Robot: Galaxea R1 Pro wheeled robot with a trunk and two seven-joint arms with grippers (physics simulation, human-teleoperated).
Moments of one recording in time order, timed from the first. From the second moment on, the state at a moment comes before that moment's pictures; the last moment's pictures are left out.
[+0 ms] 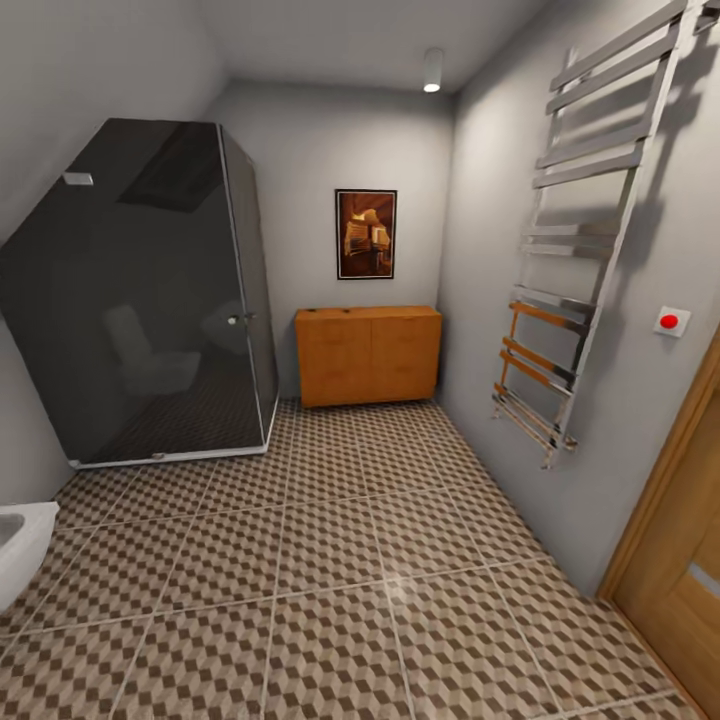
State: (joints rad) left arm -0.24 -0.02 -0.30 -0.02 0.44 0.00 0.16; right arm -0.17 -0.07 0.12 0.03 0.00 -0.12 -0.03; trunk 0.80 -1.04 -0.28
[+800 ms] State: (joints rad) left arm -0.24 -0.02 -0.30 -0.02 0.44 0.00 0.16; right arm -0.17 -0.07 0.12 0.03 0.00 -0.12 -0.03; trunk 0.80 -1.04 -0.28
